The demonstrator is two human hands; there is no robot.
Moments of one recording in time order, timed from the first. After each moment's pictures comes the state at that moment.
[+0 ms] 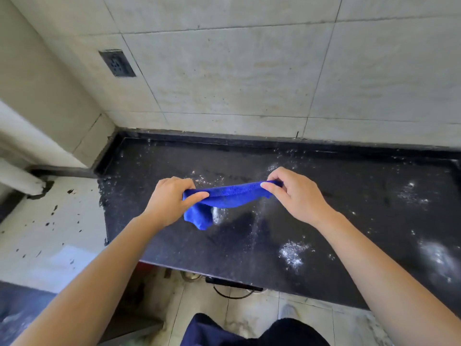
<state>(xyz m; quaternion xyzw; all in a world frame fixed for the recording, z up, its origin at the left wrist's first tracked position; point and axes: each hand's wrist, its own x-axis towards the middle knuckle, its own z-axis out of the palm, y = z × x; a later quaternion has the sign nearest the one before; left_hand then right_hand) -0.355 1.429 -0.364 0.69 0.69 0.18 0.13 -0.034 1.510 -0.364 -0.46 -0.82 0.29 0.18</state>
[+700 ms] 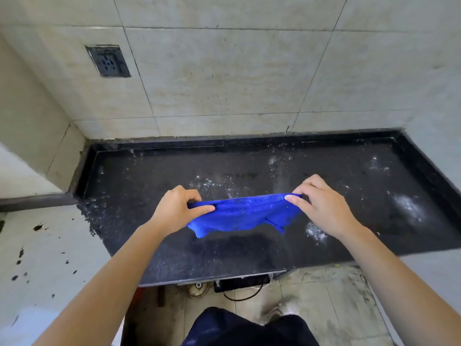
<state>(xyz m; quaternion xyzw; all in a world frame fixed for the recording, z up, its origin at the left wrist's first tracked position) -0.519 1.428 -0.408 0.72 0.60 0.20 0.27 -0.150 1.405 -0.365 -0.63 -0.75 0.15 0.13</state>
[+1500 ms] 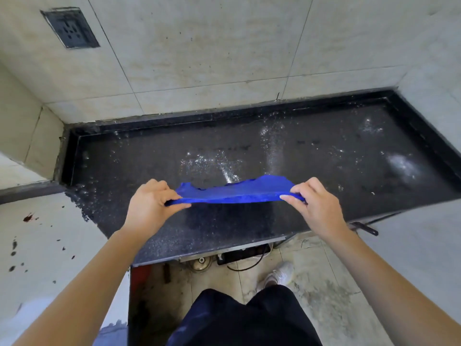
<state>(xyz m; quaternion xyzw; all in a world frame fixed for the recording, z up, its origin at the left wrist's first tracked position) -0.553 1.387 -0.436 0.80 0.54 0.23 0.08 -0.156 1.332 -0.433 -0.64 -0.72 0.02 0.27</state>
